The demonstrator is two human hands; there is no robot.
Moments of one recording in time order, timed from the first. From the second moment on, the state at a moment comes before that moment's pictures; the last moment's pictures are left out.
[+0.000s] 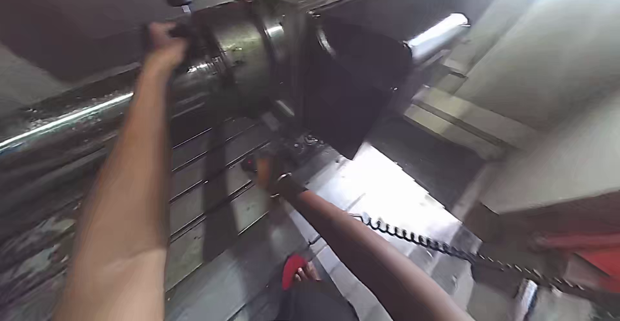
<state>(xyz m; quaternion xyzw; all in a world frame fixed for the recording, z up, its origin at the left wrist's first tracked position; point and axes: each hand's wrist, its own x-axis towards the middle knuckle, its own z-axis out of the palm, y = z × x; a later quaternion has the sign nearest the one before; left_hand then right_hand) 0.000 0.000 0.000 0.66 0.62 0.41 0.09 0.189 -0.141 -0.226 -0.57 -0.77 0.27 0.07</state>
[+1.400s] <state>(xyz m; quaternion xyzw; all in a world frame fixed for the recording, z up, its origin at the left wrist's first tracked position) 0.000 0.018 0.004 0.64 0.64 0.41 0.09 0.190 -0.139 -0.222 -0.59 -0.77 0.25 0.01</state>
